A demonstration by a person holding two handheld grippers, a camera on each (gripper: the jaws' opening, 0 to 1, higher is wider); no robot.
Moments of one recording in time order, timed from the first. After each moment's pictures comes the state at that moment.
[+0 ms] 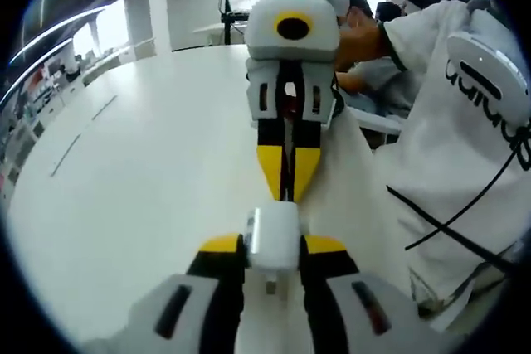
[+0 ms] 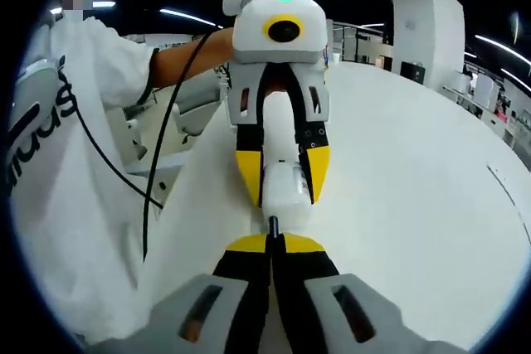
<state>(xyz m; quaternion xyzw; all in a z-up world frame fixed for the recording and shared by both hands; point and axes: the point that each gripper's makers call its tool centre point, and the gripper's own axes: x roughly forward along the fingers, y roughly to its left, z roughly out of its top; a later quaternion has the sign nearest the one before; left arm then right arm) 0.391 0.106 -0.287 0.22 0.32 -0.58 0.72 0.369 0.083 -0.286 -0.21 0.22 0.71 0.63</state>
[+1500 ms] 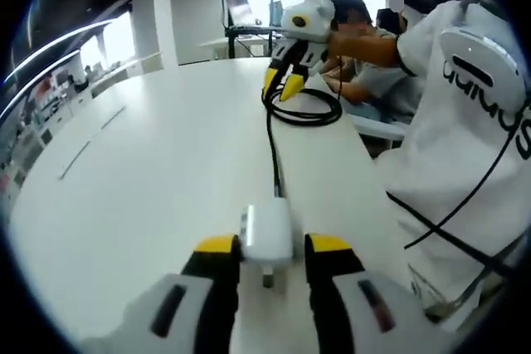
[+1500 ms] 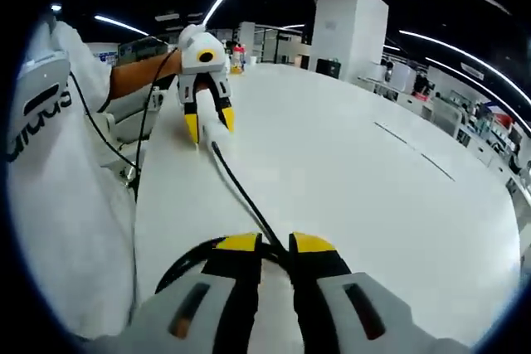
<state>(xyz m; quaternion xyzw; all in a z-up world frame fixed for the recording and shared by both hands) 0.385 0.109 -0.281 0.21 0.28 -0.57 0.74 0.415 -0.103 -0.268 -0.22 0.23 0.52 0.79</state>
